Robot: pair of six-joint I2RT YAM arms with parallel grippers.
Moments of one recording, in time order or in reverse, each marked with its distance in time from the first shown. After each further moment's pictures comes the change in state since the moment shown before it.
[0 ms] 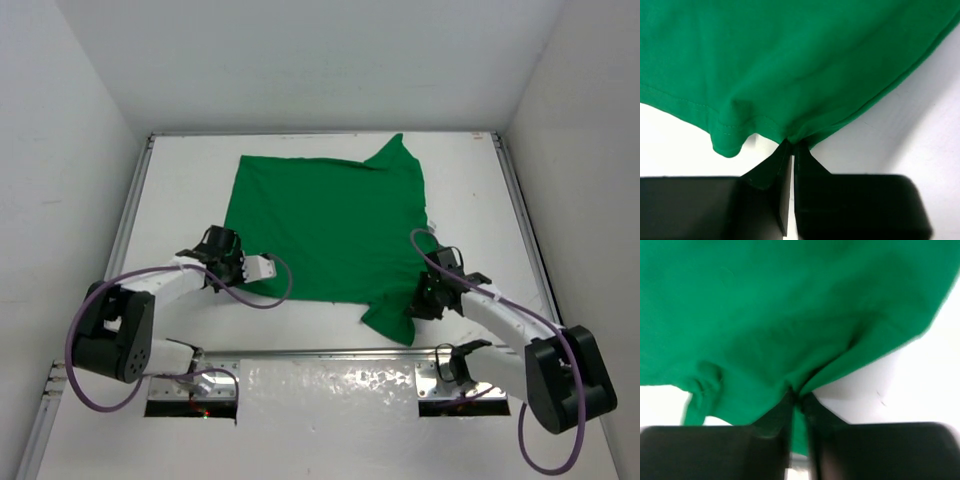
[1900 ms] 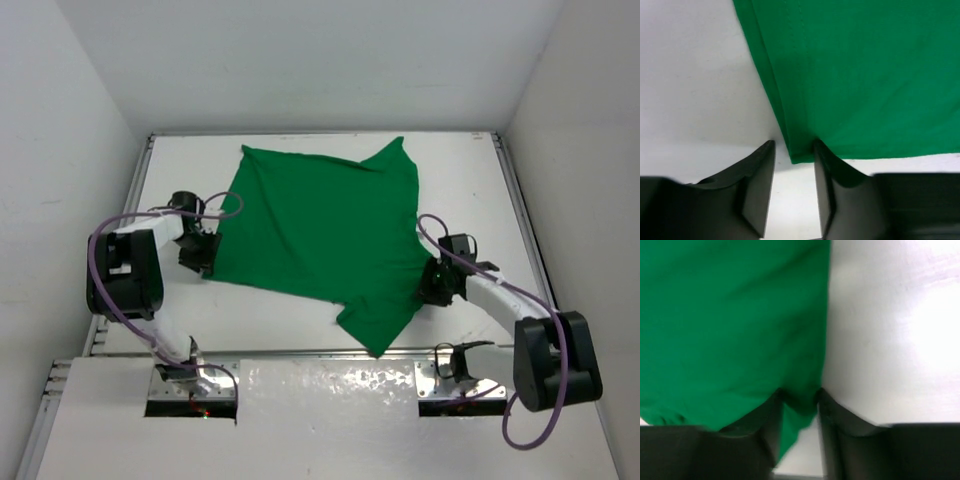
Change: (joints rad) left arm 0.356 0.354 0.396 -0.282 0.037 -0.814; right arm -0.176 0.080 0.066 0.063 -0.026 -0.185
